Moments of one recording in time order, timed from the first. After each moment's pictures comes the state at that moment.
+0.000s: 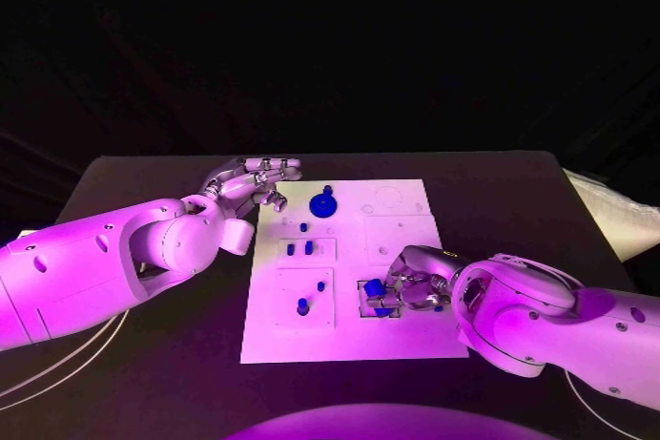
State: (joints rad) left arm 1.17 -0.86 -0.03 1.54 0.06 -0.22 0.29; left_hand 1.38 -0.14 0.47 -0.01 0.12 1.07 0.17 0.09 0.07 1.19 0.10 0.13 0.10 1.30 0.01 1.11 0.71 0.14 1.29 0.11 0.73 1.05; right arm 1.04 -0.99 -0.07 1.98 -1.38 -0.26 -0.59; right_hand 1.21 0.02 -0.23 0.29 0.34 1.09 0.08 0.25 0.22 1.35 0.01 1.13 1.15 1.47 -0.05 1.50 1.31 0.11 1.31 0.05 1.32 1.10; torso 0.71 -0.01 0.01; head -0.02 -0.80
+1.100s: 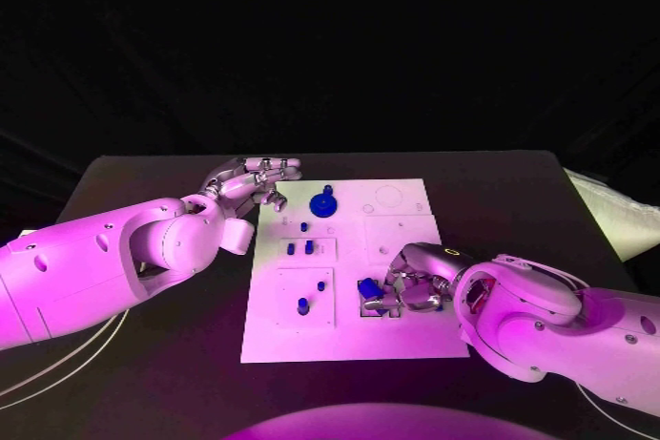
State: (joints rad) left arm 1.17 -0.86 -0.03 1.54 0.06 -0.22 0.29; left_hand 1.38 -0.14 0.46 -0.01 0.12 1.06 0.17 0.09 0.07 1.18 0.09 0.14 0.10 1.30 0.01 1.11 0.71 0.14 1.29 0.11 0.73 1.05; right arm 1.03 -1.01 -0.07 2.01 -1.48 -0.26 -0.60; right_hand 1.08 -0.08 -0.18 0.30 0.10 1.08 0.07 0.27 0.26 1.35 0.00 1.09 1.14 1.46 -0.06 1.48 1.31 0.11 1.30 0.06 1.29 1.08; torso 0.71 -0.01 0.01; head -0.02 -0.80
